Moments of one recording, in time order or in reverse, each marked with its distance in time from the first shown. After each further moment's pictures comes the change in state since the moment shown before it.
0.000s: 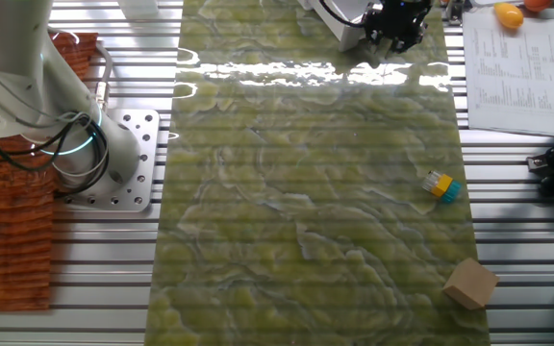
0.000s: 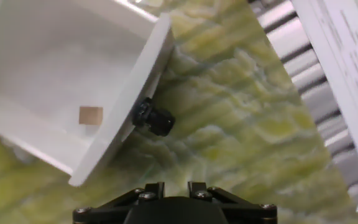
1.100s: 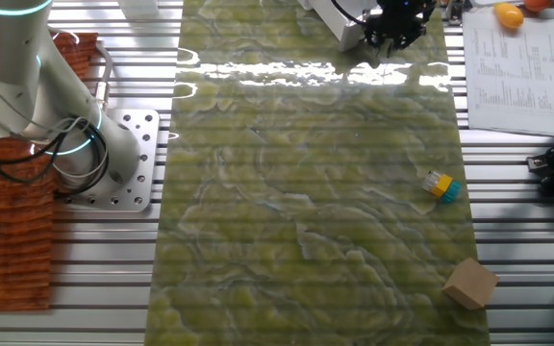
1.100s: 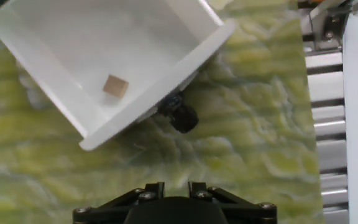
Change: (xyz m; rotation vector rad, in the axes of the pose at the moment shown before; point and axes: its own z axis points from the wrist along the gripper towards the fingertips) arm 0.002 -0.001 -0.001 0.023 0.019 -0.320
